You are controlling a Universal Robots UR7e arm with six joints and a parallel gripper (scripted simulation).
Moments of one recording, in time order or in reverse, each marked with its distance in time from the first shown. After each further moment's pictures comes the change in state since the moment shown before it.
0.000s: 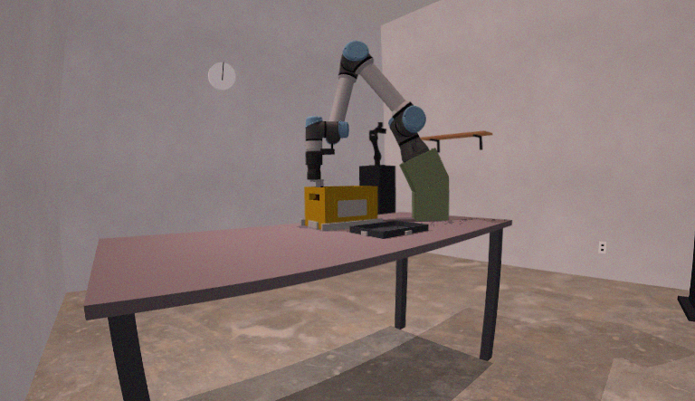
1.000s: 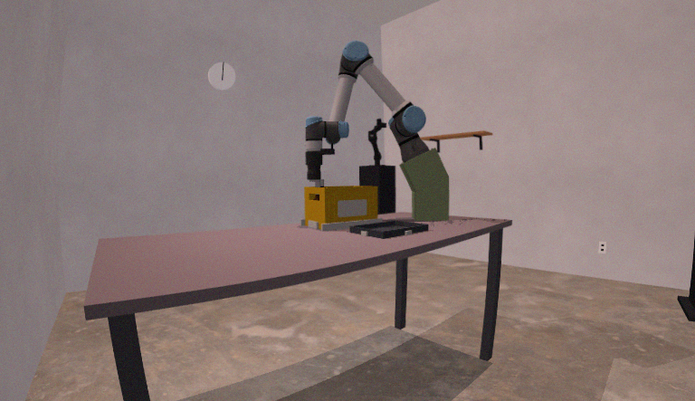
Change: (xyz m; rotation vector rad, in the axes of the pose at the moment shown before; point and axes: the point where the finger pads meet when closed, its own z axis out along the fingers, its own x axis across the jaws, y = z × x) arm 0.000 0.000 0.000 0.000 0.000 0.000
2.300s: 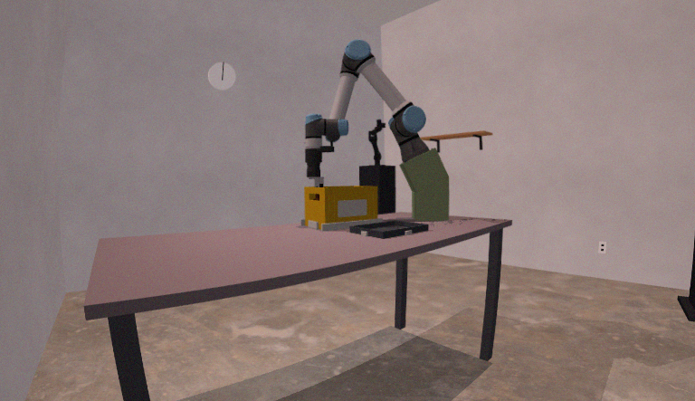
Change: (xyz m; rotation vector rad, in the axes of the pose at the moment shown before) arm 0.000 0.003 -0.011 -0.004 0.001 0.002
